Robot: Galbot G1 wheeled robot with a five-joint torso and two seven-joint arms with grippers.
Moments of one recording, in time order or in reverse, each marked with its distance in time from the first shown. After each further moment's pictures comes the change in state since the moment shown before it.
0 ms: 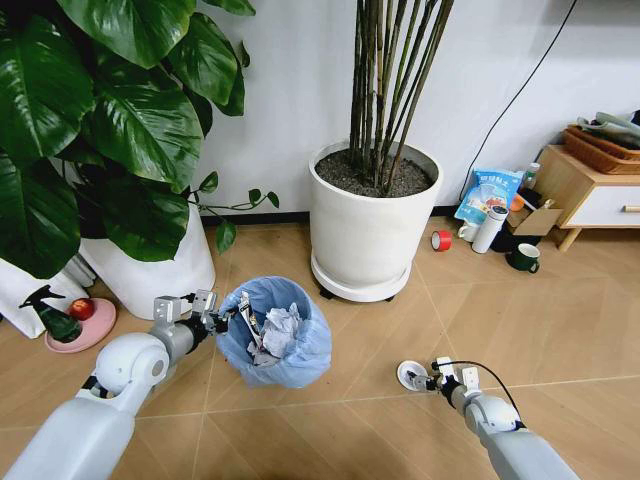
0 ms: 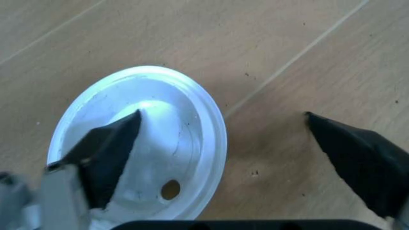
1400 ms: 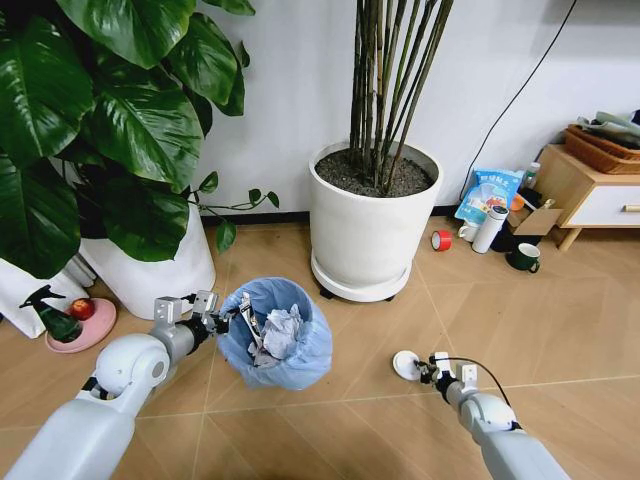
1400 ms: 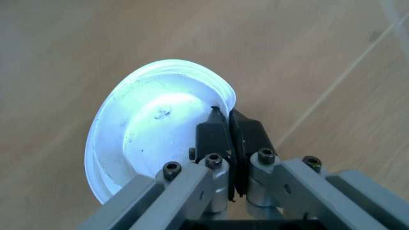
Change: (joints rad) left arm 0.012 0.000 -0.003 -0.013 0.003 0.000 0.001; right arm -0.031 0.037 0.099 0.094 0.061 0.003 -0.030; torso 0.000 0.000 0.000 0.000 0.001
